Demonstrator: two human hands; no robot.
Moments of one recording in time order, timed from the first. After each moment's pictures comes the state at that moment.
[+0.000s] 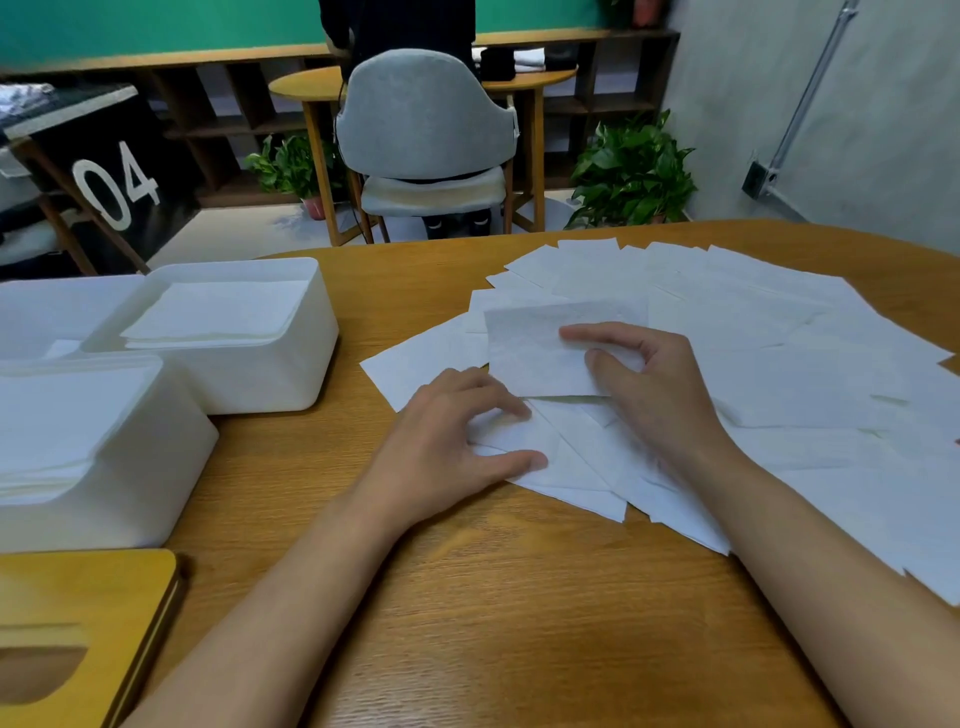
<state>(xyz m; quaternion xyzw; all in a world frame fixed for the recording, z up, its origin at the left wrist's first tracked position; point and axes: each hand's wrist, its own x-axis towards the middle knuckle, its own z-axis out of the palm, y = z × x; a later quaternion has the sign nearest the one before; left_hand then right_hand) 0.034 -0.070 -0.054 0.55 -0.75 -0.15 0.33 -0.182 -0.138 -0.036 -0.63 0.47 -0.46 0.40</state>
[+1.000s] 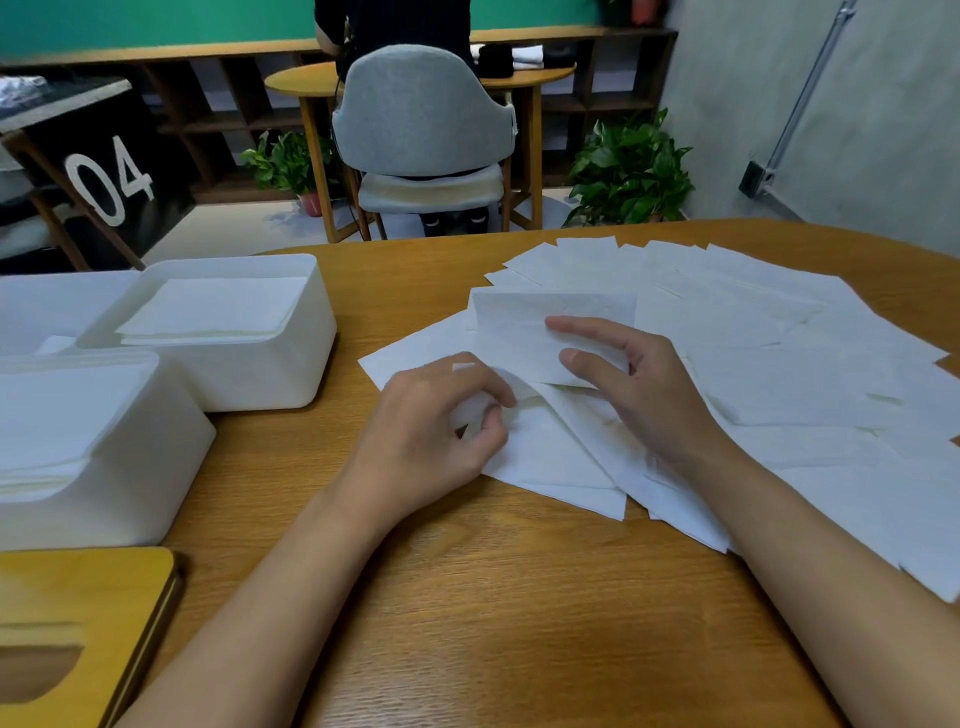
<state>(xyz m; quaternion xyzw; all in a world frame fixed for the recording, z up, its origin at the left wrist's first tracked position) 0.036 -0.064 -0.035 0.51 -0.76 -0.03 0.40 -0.184 -0.137 -0.033 -0.69 0.41 -0.41 0.42</state>
